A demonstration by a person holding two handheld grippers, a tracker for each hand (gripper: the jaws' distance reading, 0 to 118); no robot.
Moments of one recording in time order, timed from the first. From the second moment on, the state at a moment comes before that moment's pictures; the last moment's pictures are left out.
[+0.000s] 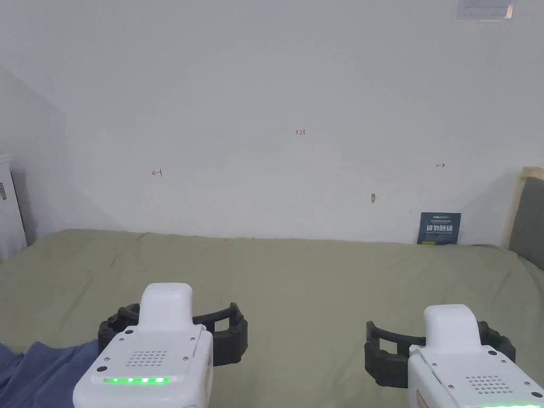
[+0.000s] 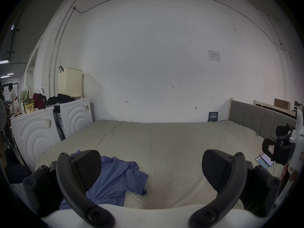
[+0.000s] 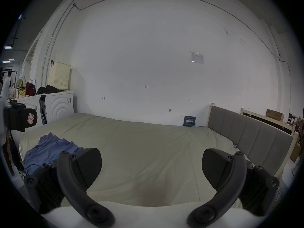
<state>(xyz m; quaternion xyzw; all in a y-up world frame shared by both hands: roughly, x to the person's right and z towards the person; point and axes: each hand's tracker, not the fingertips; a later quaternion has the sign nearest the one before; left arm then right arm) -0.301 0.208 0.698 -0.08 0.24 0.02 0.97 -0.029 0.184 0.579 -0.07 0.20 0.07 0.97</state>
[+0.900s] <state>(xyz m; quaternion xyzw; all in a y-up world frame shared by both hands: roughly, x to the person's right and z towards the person) -0.320 0.201 0.694 -0.12 0.21 0.05 0.97 -0.033 0.182 0.577 -0.08 0.16 0.06 0.98</state>
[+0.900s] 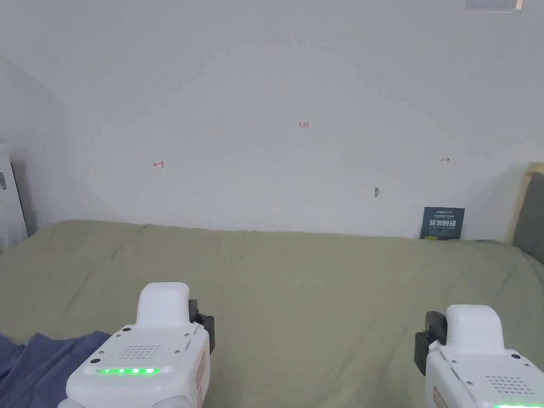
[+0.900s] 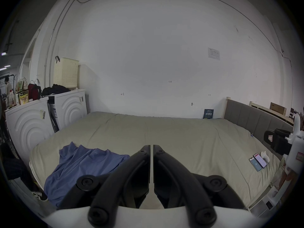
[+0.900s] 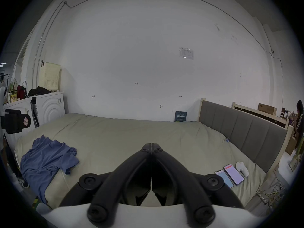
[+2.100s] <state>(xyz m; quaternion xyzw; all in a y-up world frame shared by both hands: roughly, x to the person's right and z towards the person) -0.512 0.151 0.840 -0.22 0.42 0.11 0.88 -0.275 0.125 0.622 -0.16 0.46 0.09 0.87</state>
